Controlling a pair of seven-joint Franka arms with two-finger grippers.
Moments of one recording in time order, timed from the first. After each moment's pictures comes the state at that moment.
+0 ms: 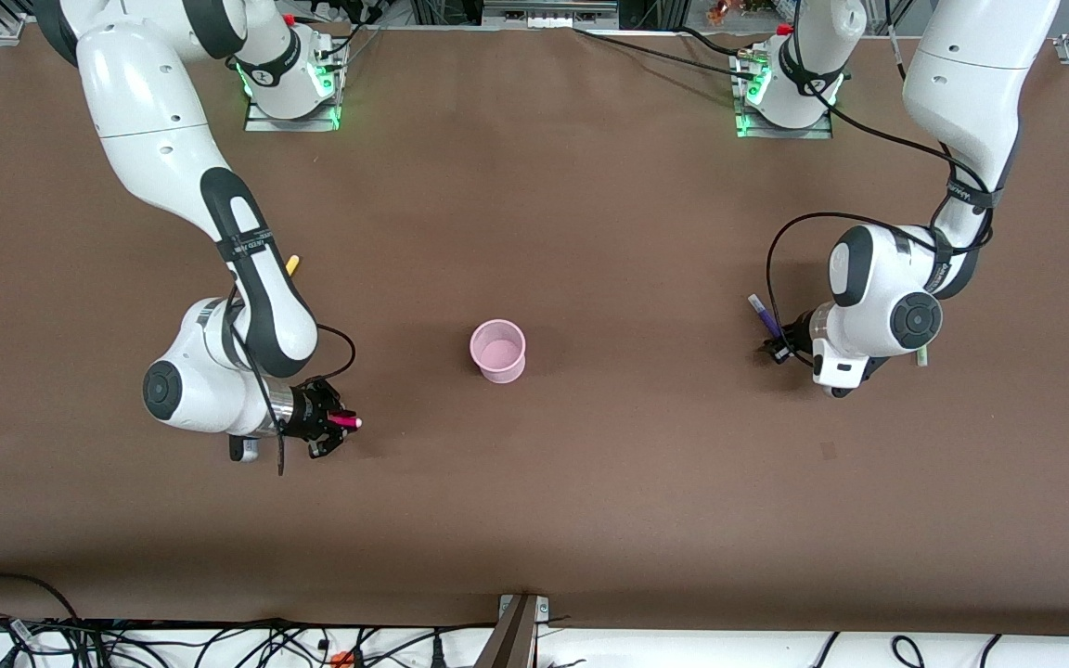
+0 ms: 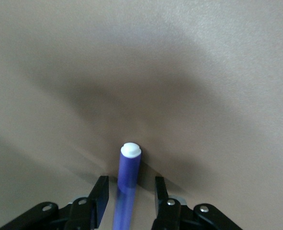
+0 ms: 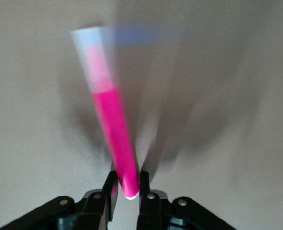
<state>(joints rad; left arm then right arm) -0.07 0.53 -0.02 -2.01 -0.17 2.29 -0.66 0.23 0.87 -0.05 -1.42 0.49 2.25 1.24</state>
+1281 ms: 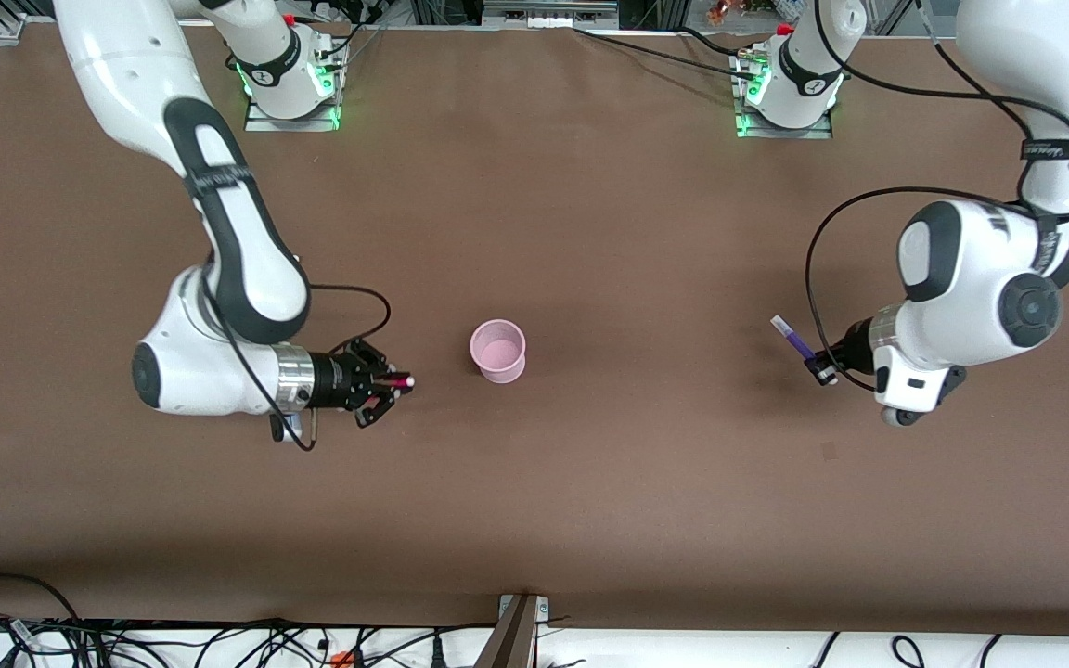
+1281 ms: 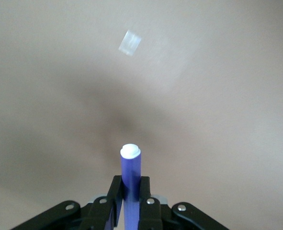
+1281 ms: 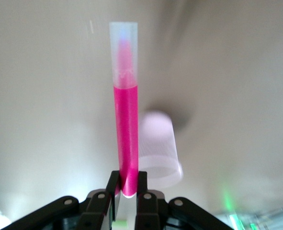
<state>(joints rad) -0.06 0.41 -0.02 -1.70 -0.17 2.02 -0.64 0.25 0.68 0.02 -1.39 0.78 1.91 1.22</state>
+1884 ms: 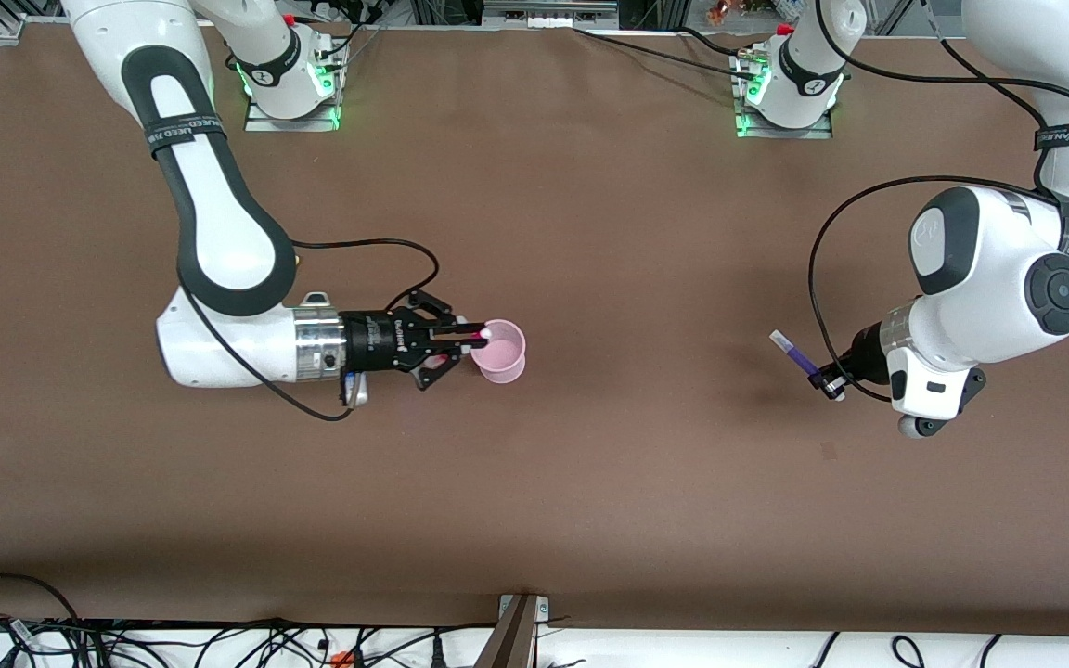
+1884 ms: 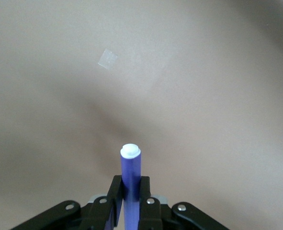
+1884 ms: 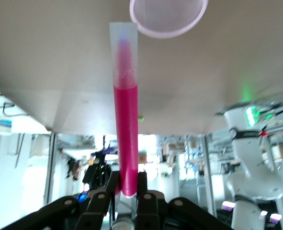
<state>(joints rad) -0.08 0.41 -0.03 -1.63 -0.17 2.02 -0.70 0.28 0.64 0.10 -1.43 1.23 1.93 1.19</state>
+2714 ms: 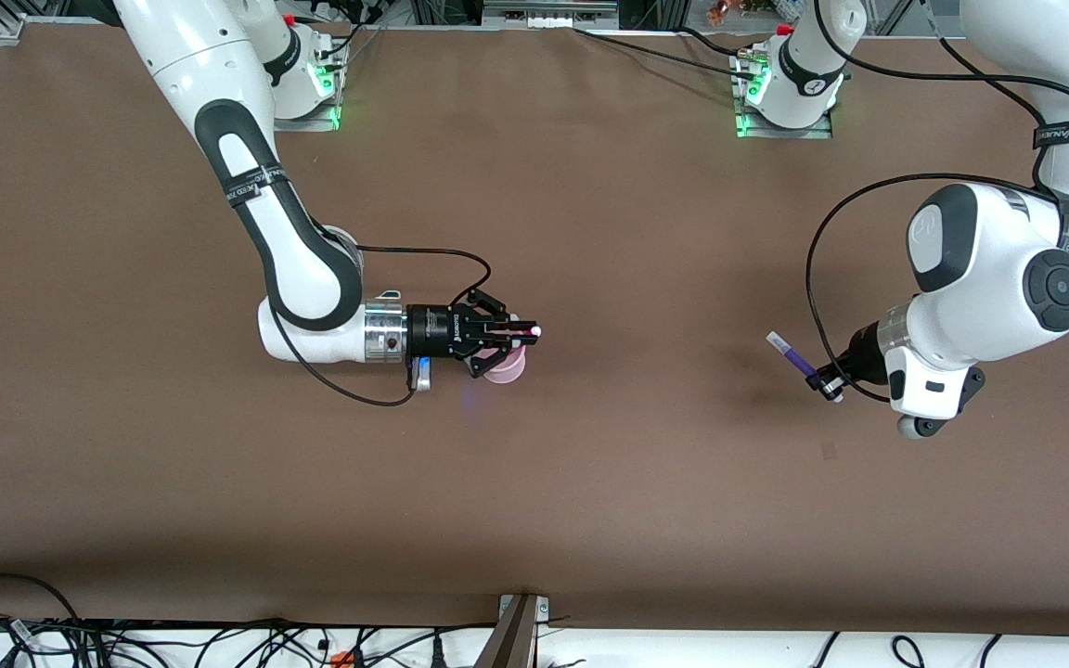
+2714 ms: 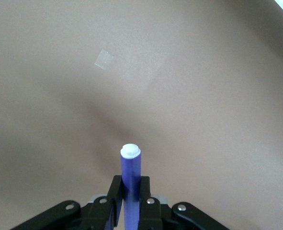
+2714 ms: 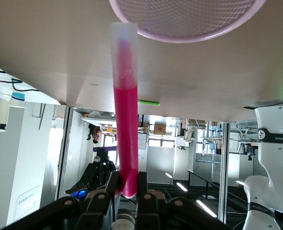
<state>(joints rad) -0.09 0.41 -0.03 -1.63 -0.17 2.02 -0.71 0.35 0.69 0.13 -1.59 1.55 2.06 0.80</state>
